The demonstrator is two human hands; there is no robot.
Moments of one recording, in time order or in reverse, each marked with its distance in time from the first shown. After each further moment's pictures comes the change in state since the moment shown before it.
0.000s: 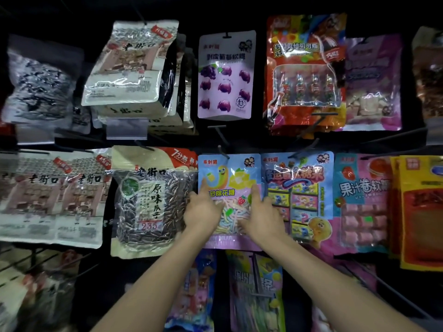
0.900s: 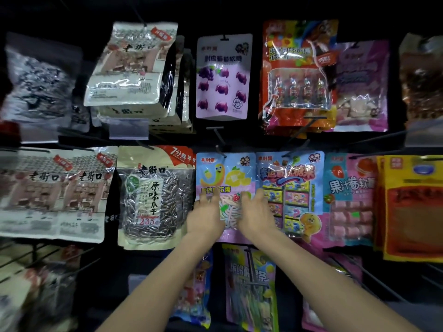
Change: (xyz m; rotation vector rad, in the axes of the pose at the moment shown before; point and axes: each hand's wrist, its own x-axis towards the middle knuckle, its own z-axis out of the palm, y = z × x) left_hand -0.022 -0.011 0.013 0.313 -0.097 0.274; right_hand -0.007 -0.011 -0.007 -0.100 -0.038 -0.075
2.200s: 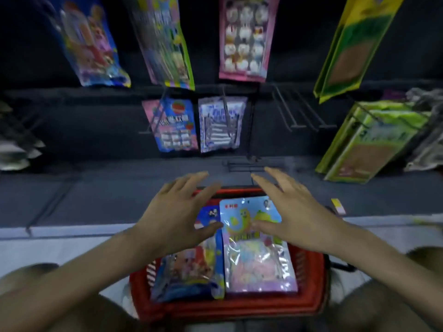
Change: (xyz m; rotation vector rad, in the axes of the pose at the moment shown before) left_hand -0.480 0.104 0.135 0.029 -0.541 0.547; right_hand -0.510 0.250 0.026 0.126 -0.843 -0.036
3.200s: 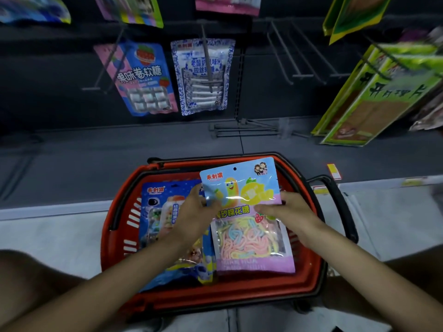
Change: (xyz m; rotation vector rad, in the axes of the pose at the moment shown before) left_hand 0.033 0.057 0.147 -1.352 -0.195 -0.788; right_hand 0.025 0.068 0.136 1.150 0.045 0.651
